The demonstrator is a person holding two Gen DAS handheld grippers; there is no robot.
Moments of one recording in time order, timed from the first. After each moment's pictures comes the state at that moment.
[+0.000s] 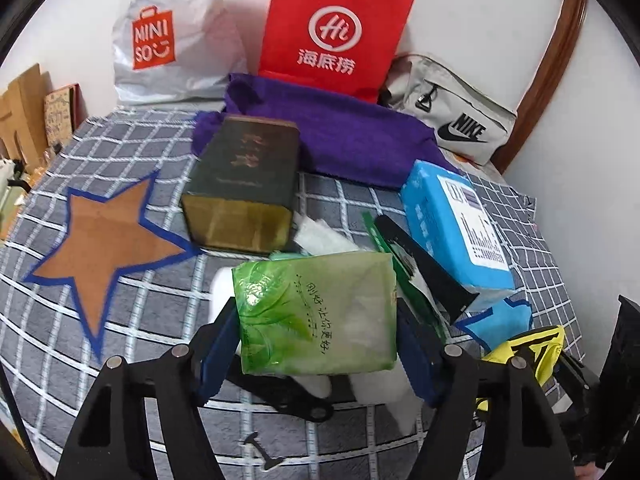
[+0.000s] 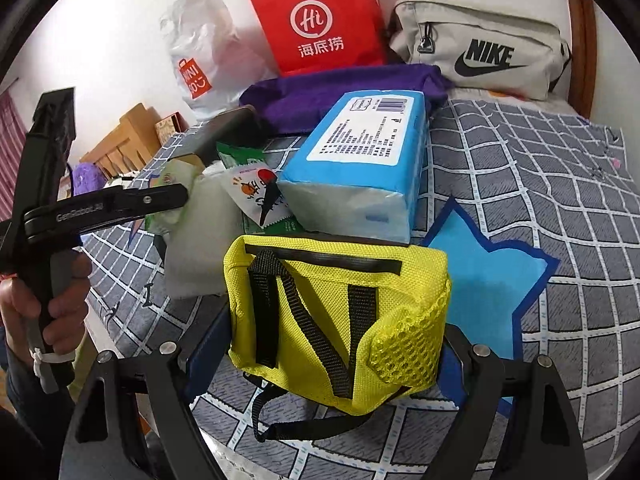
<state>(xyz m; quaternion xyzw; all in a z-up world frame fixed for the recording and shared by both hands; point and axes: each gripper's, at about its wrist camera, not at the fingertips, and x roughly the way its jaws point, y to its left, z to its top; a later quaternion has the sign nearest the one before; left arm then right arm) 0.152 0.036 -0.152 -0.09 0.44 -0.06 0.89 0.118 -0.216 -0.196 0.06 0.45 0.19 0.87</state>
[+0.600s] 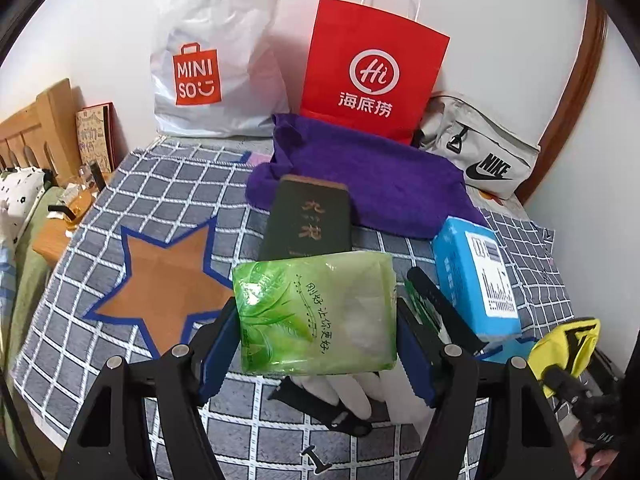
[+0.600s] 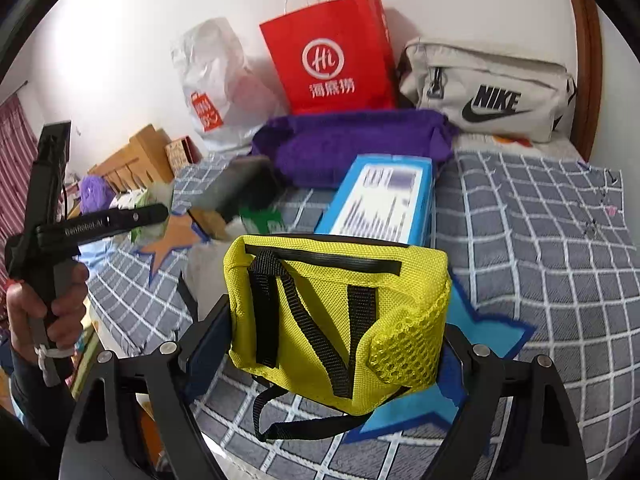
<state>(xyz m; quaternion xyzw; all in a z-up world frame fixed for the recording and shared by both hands) 0.166 0.070 -0.104 -0.08 0.43 -0.01 0.90 0.137 -0.215 -0.131 0.07 0.41 0.20 0.89</state>
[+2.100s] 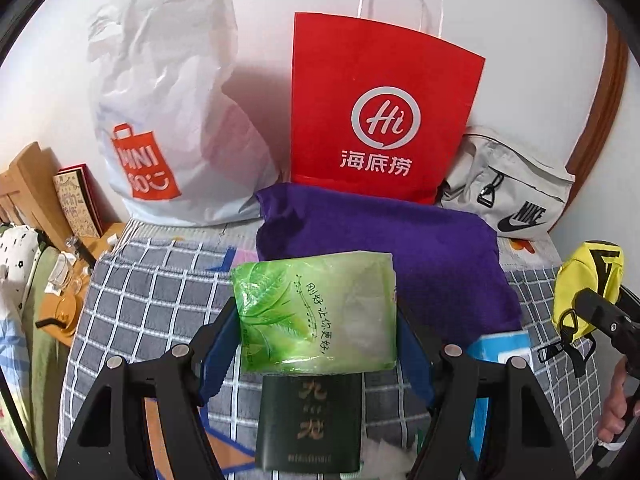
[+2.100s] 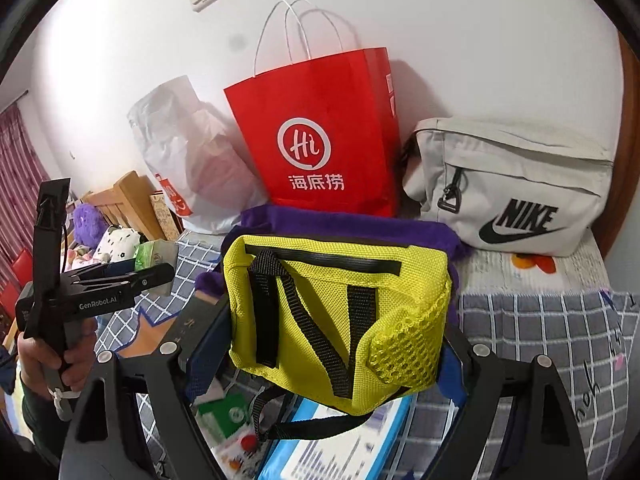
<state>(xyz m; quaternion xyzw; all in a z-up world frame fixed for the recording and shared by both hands) 0.322 0.061 -0.070 -0.03 0.43 -0.01 0.90 0.324 -0.205 -0.071 0.06 0.38 0.20 0.90</state>
